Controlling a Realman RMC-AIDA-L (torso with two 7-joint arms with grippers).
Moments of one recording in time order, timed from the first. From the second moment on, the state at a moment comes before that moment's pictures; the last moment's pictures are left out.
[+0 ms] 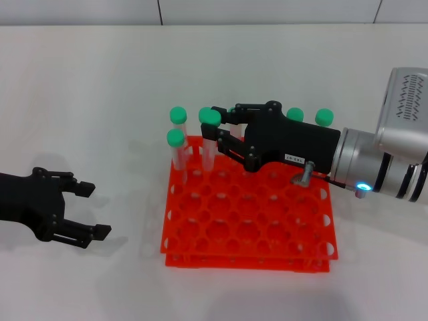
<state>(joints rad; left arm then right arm) -0.35 -2.06 0.87 1.24 2.30 1.79 -1.70 0.50 2.03 -1.95 -0.63 -0.62 -1.02 0.91</state>
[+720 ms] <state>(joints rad) -0.35 -2.06 0.87 1.23 2.30 1.78 -1.70 0.50 2.03 -1.95 -0.62 -0.62 -1.02 0.92</state>
